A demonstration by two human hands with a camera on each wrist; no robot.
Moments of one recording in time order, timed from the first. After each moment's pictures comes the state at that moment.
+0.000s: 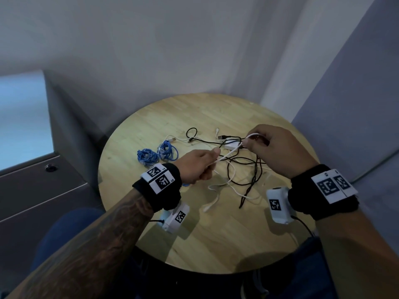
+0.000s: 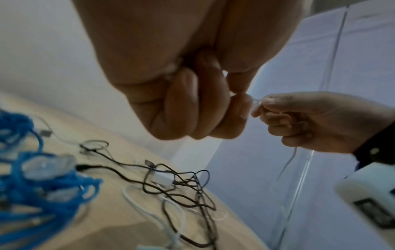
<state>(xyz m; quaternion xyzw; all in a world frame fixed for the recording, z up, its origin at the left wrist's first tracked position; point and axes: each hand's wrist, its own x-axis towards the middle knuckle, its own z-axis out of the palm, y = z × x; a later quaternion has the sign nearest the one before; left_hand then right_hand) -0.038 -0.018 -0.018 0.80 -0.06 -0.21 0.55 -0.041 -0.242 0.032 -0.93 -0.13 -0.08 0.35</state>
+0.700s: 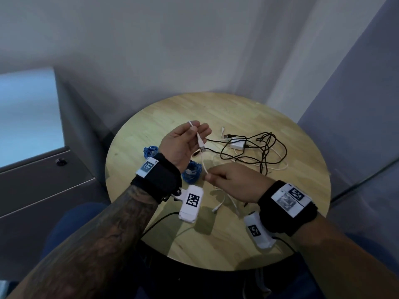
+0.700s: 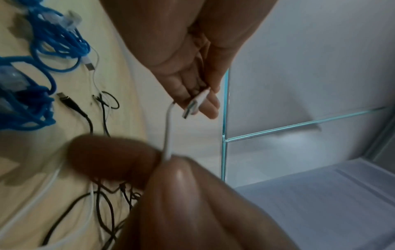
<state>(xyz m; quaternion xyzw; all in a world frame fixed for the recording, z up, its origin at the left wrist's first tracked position) -0.028 0.007 -0.014 0.45 0.01 -0.01 0.89 -0.068 -0.169 -0.009 -0.91 -0.29 0.15 0.26</state>
